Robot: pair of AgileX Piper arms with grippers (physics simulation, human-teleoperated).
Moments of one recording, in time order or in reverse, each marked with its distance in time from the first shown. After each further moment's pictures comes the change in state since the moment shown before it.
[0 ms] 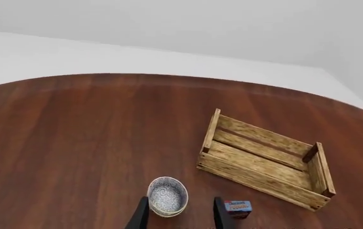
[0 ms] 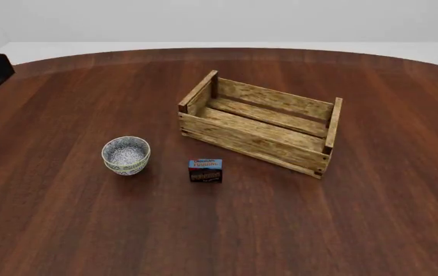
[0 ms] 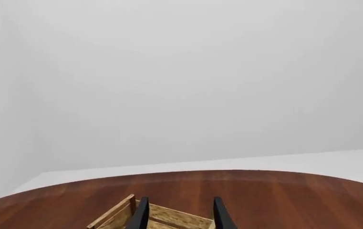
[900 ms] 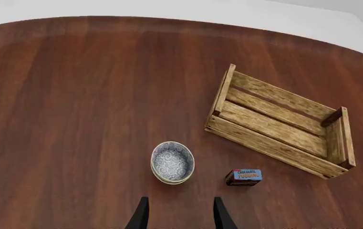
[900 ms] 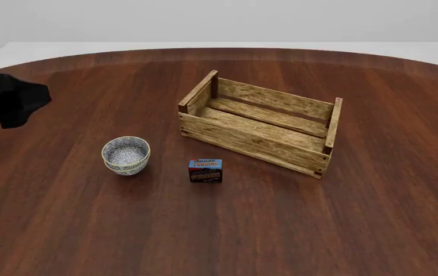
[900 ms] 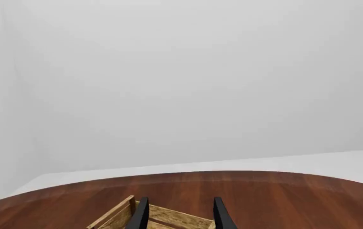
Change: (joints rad) left arm -0.003 0.157 -0.030 0.122 -0.014; right arm -0.005 -0.018 0.002 0.010 0.002
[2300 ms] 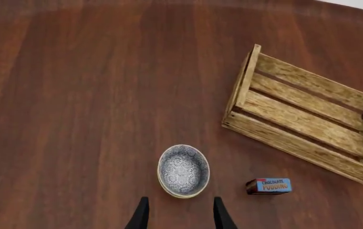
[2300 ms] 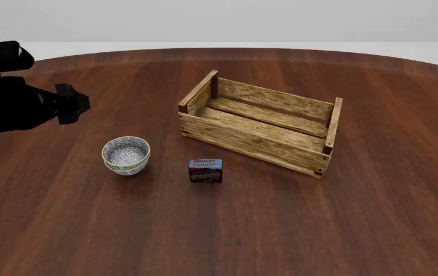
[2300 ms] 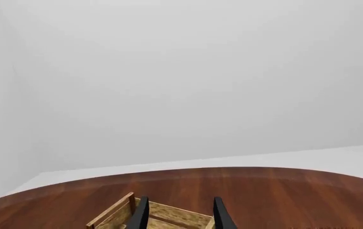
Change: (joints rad) left arm 0.027 0.320 0.004 -0.195 0.042; right arm -0.005 -0.003 0.016 0.001 0.008
